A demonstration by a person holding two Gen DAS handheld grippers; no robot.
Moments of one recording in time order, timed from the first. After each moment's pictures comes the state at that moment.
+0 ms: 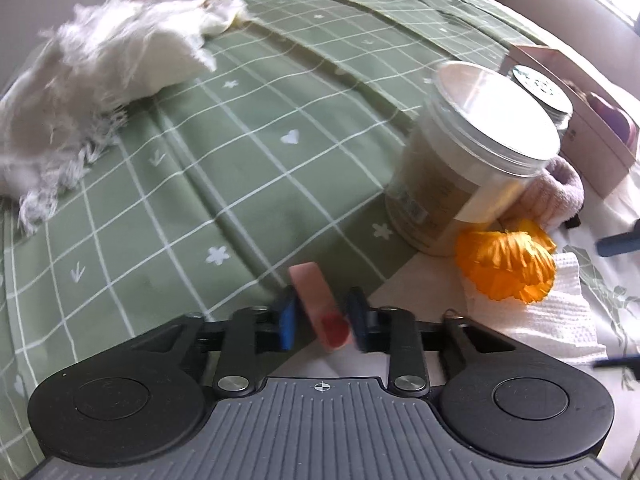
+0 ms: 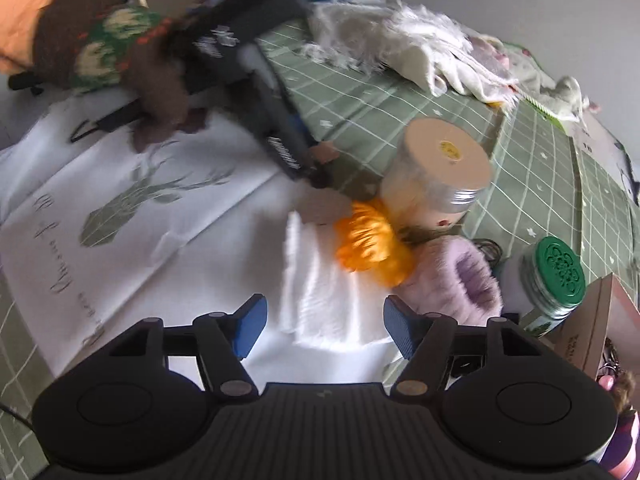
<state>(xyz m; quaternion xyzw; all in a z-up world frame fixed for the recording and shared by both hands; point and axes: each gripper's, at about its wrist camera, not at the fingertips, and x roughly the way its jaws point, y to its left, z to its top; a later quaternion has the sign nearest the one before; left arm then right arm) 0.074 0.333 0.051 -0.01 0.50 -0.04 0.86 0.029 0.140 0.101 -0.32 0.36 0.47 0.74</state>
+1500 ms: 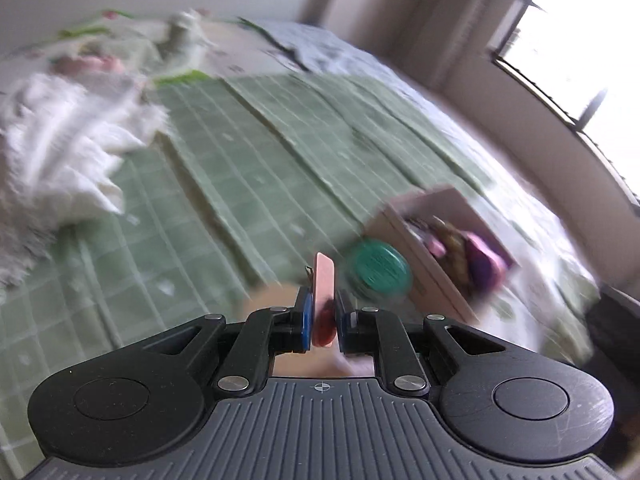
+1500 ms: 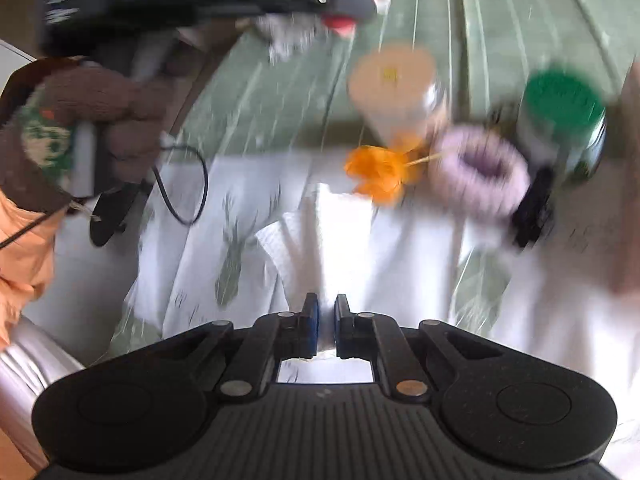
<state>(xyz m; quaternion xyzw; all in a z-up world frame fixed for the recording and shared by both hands) 0.102 0.280 0.176 -0.13 0.43 -0.15 0.88 0.100 0.078 0.126 -0.03 0.61 0.48 0.63</state>
